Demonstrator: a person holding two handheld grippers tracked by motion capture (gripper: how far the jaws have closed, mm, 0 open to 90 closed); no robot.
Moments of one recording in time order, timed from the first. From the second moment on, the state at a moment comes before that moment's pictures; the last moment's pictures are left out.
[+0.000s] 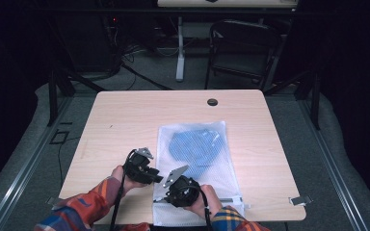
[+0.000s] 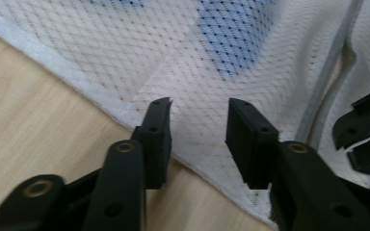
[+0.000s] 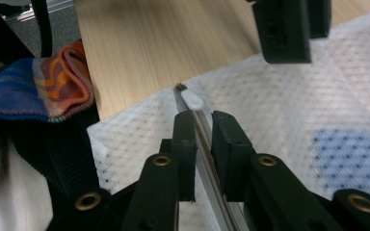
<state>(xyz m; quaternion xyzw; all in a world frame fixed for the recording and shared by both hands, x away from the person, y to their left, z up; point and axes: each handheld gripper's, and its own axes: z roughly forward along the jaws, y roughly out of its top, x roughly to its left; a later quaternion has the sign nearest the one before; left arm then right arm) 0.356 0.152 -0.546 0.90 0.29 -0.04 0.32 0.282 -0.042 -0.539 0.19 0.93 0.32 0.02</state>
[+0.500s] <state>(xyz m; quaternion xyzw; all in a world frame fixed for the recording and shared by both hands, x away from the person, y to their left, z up) 0.345 0.158 -0.546 0.91 0.27 -0.06 0.31 0.287 -0.022 -0.554 0.18 0.93 0.32 0.01</state>
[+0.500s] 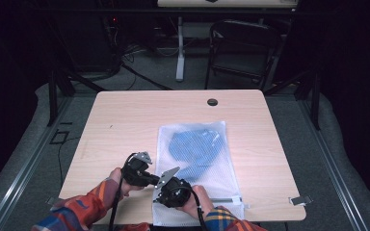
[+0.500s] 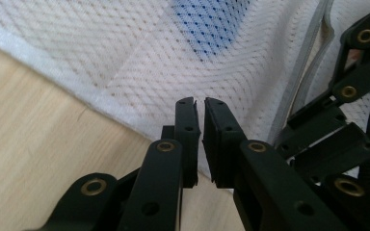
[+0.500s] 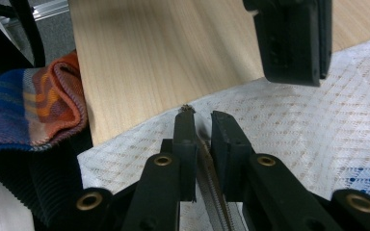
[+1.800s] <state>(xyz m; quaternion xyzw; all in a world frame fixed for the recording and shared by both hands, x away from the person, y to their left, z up) 0.335 0.160 -0.557 0.92 0.26 -0.11 0.27 0.281 -0.014 -0.567 0.19 0.93 0.31 0.01</state>
